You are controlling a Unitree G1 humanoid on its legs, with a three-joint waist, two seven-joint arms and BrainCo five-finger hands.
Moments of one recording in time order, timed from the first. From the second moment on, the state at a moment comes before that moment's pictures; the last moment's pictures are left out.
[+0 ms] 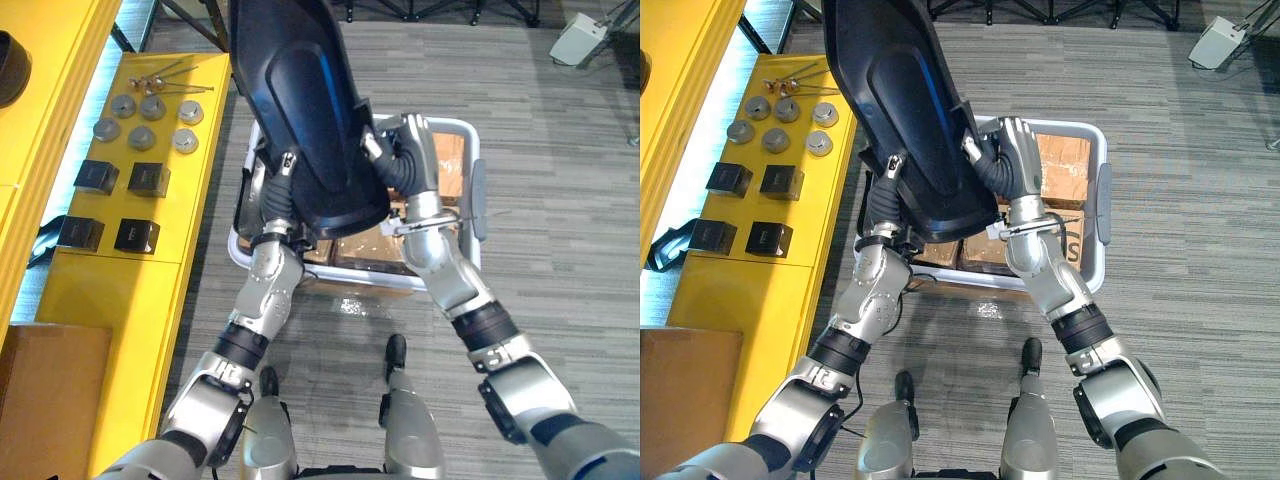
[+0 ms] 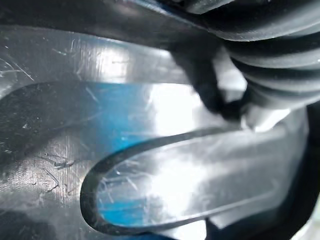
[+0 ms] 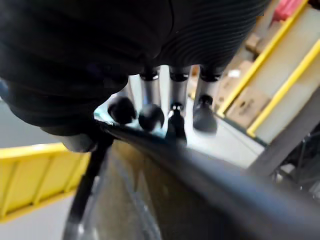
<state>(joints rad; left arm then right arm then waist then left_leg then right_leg) -0.56 0.06 -0.23 0.28 -0.67 -0.26 0.31 -0.69 -0.26 0.38 0.27 -0.47 -0.23 -0.49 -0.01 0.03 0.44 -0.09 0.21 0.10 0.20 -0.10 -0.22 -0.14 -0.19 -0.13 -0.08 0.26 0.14</state>
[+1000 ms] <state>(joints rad) 0.12 0.03 0.19 -0.17 0.26 -0.35 0.69 0.03 -0.12 0.08 -0.29 0.45 -0.29 -0.04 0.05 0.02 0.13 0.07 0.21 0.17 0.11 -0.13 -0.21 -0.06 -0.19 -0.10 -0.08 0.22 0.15</state>
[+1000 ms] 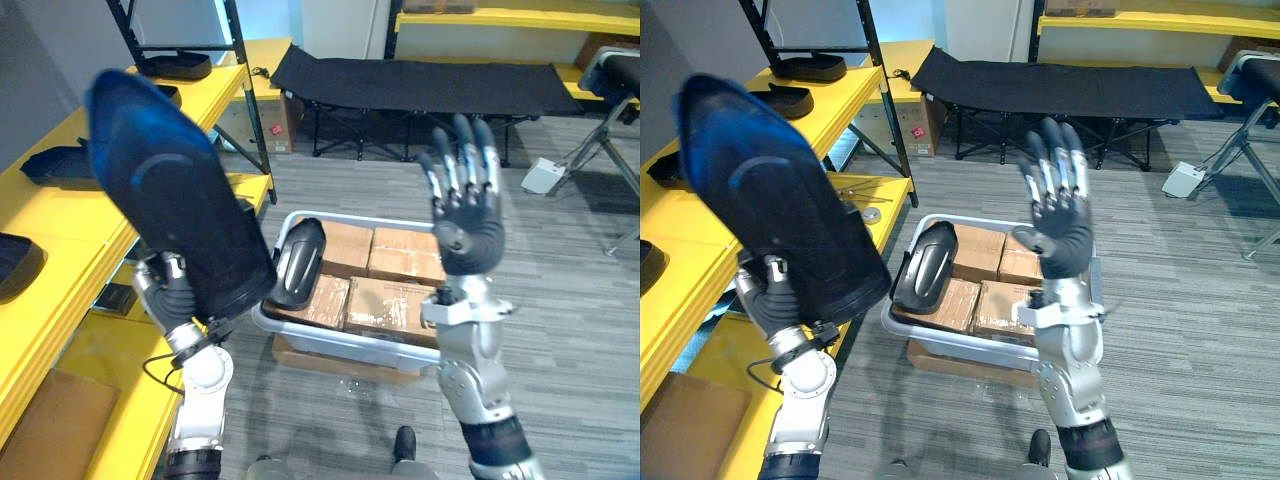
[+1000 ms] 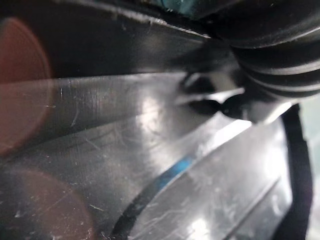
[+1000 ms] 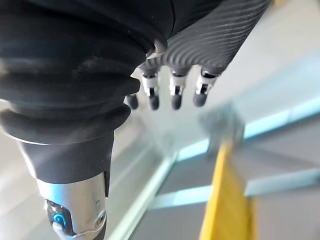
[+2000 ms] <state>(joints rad) 0.37 -0.05 0.28 -0.54 -0.08 -0.43 0.24 0.01 -0.07 0.05 -0.02 0.30 -0.17 -0.03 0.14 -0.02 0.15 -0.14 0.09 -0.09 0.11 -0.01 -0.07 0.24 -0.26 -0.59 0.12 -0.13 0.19</state>
